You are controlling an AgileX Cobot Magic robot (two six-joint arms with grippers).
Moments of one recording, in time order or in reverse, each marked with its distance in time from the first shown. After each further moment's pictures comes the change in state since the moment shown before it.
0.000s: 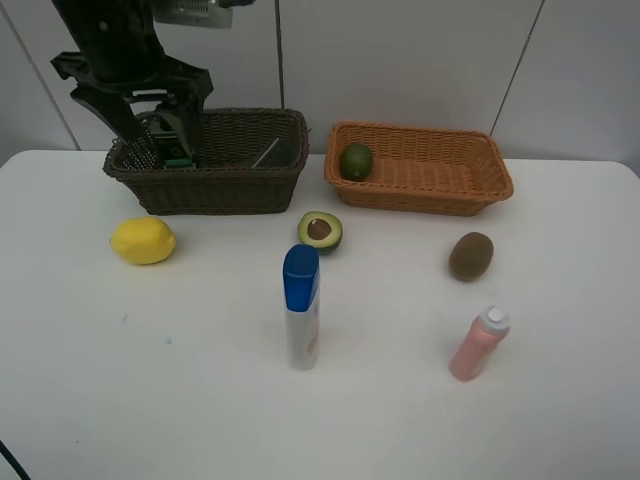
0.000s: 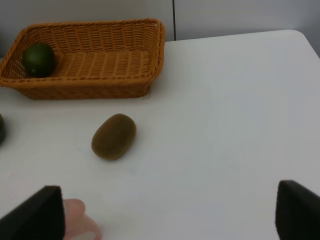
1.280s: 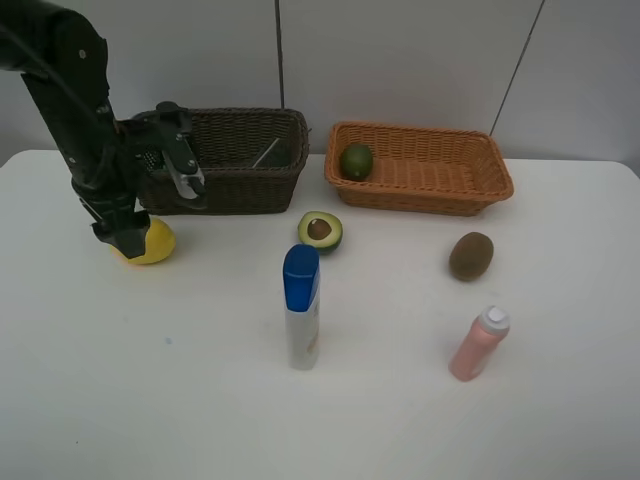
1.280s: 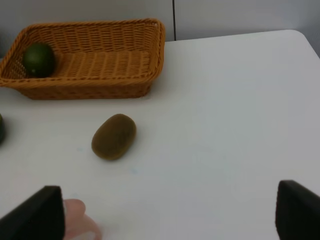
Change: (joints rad) left arm 0.056 0.027 0.427 0.208 -0.380 0.649; right arm 0.000 0.000 0.000 0.000 0.000 0.000
